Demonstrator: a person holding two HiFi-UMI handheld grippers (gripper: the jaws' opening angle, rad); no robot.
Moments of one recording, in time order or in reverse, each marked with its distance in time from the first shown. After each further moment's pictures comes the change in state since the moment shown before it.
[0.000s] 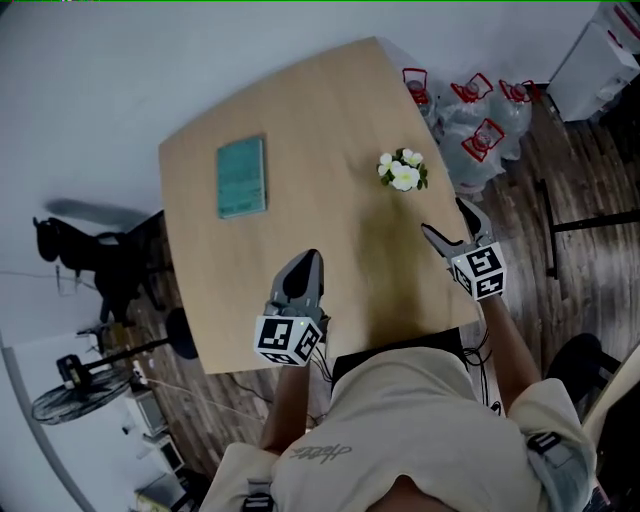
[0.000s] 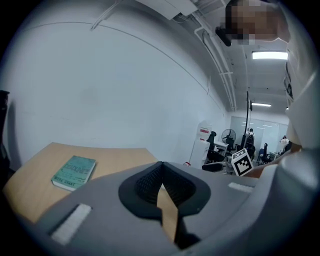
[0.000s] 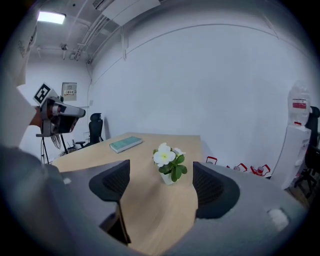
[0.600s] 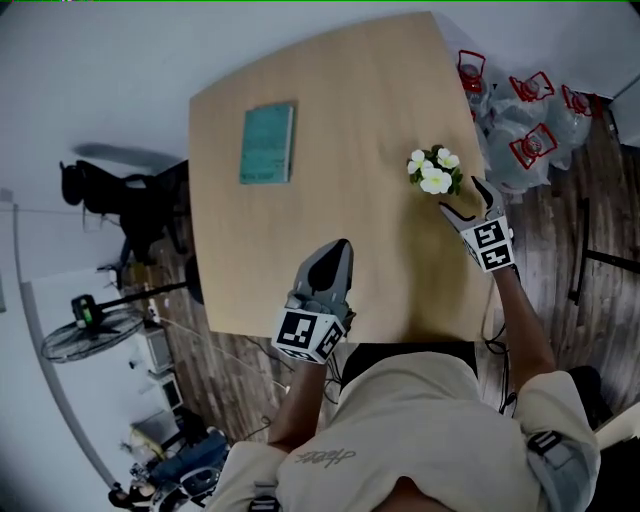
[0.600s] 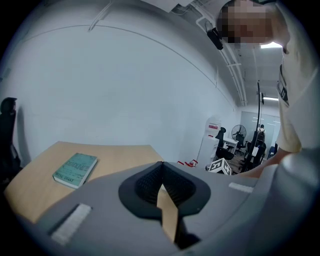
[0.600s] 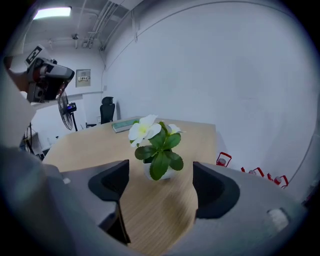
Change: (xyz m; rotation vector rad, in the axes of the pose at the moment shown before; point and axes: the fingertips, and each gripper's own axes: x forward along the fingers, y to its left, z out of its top) left arm 0.041 -0.033 0.001 -0.012 0.039 0.102; right arm 0.102 -0.047 -0.051 -0.150 0.143 0.149
